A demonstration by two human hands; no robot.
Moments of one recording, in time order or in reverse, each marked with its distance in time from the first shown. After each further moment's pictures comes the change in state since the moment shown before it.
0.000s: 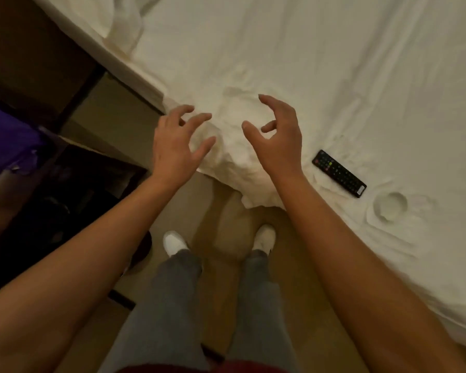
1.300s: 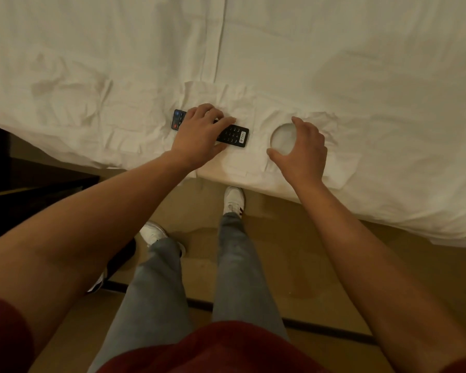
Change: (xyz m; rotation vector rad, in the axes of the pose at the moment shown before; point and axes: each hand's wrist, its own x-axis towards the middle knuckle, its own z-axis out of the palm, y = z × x) left_hand 0.017 0.276 0.257 0.380 -0.602 0.587; right_hand -0.070 0.321 -0.263 -0.423 0.027 0.532
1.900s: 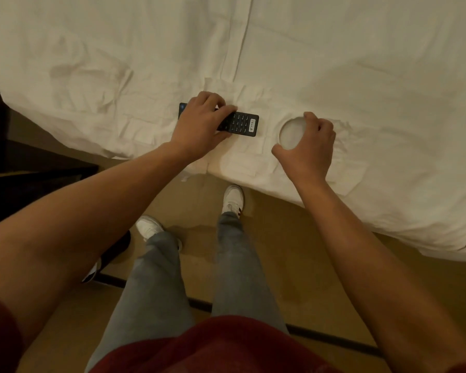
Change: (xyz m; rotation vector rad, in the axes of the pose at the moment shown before) left_hand -0.017 -0.021 -0.024 -0.088 0.117 -0.064; right_hand -0.007 -0.042 -0.011 -0.008 0.096 0.006
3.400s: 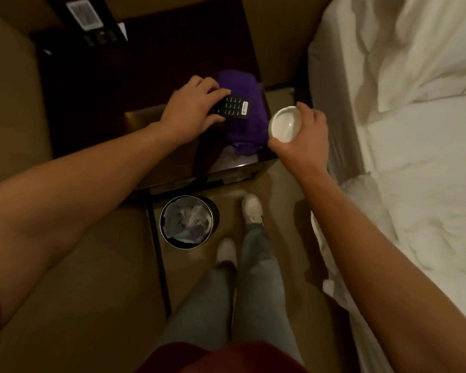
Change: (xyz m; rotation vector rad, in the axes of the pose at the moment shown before) left_hand -0.590 -0.493 -0.138 0.050 0.339 -0.979; right_hand -0.324 -0.631 0.320 -0.047 -0.485 -1.060
